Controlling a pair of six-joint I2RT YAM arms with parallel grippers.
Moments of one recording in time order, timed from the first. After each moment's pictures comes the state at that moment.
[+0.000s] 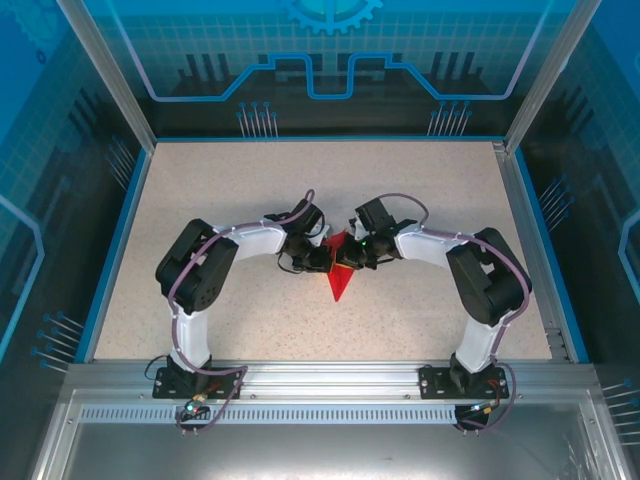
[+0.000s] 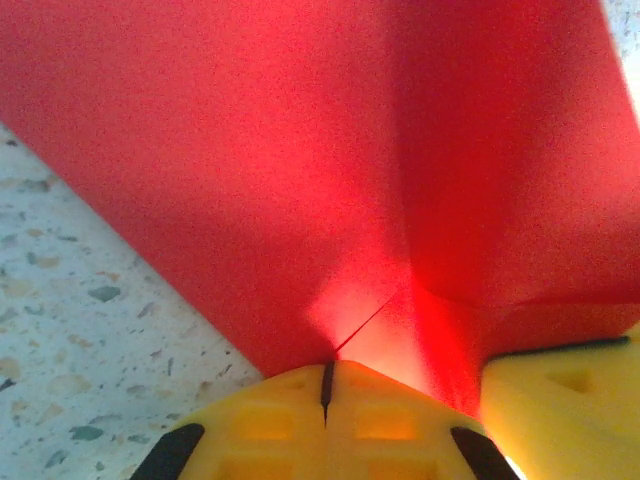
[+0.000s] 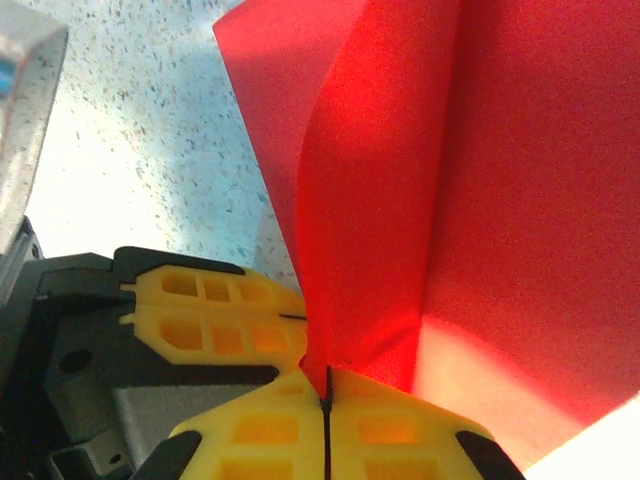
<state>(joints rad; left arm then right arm) -0.55 1.97 1.16 -0.43 0.43 -0.45 0.54 1.80 1.02 -0.28 -0.47 0.77</state>
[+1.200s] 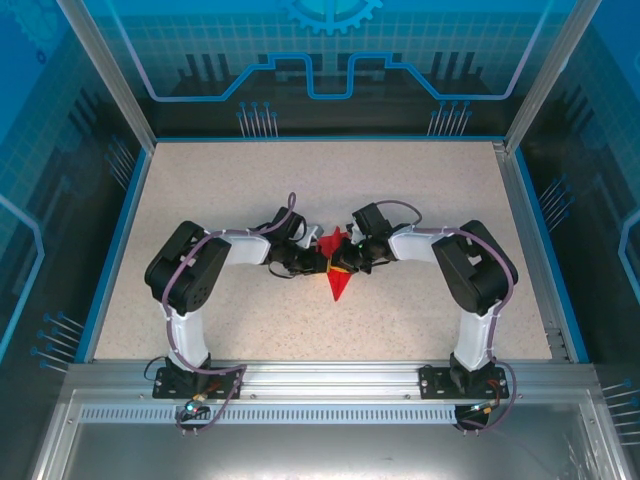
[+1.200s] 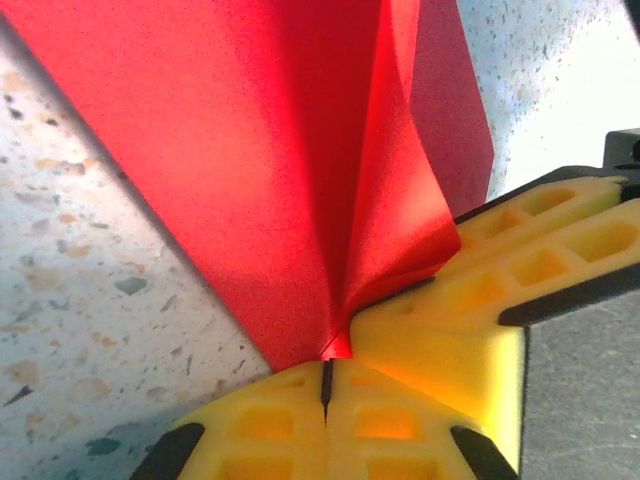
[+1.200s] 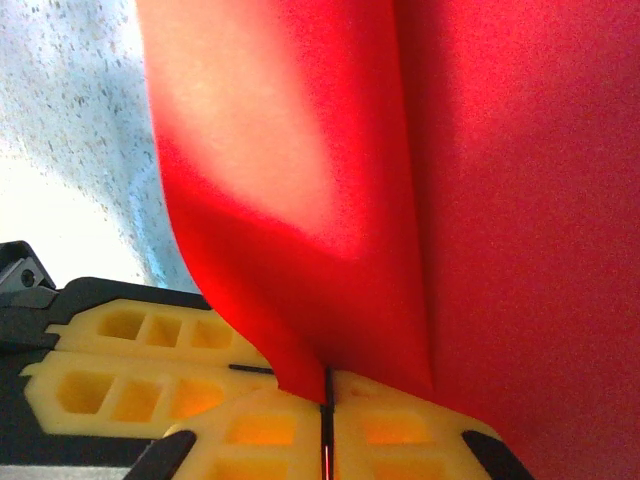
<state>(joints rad) -0.46 1.92 0.95 -0.09 0.63 -0.53 0.54 1.90 1.01 -0.18 -0.53 0.84</state>
